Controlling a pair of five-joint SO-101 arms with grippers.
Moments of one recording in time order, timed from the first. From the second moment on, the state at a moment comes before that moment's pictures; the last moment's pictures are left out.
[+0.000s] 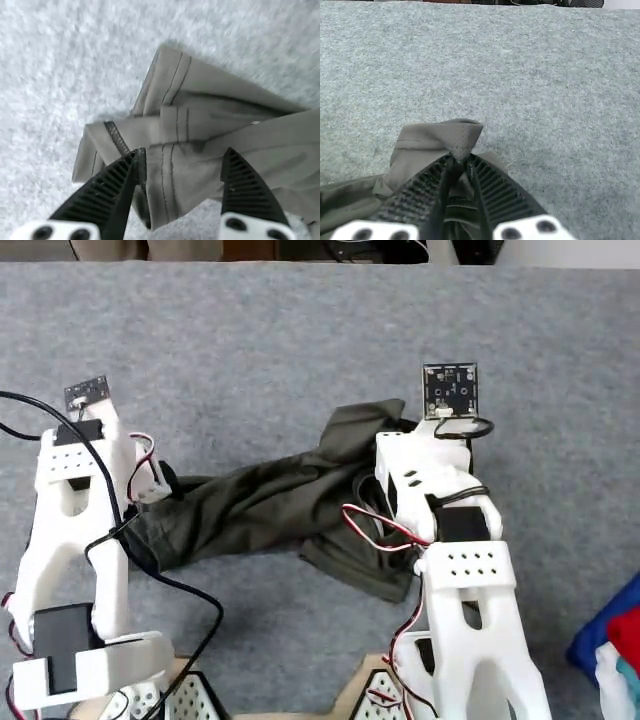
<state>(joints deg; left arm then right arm) -13.9 -10.1 30.0 72.8 4.5 -6.4 -44.8 57.8 32.4 -10.5</state>
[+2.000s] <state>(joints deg) -12.3 -10.1 -12.3 83.8 9.2 -6.4 -44.8 33.9 38.3 -10.5</state>
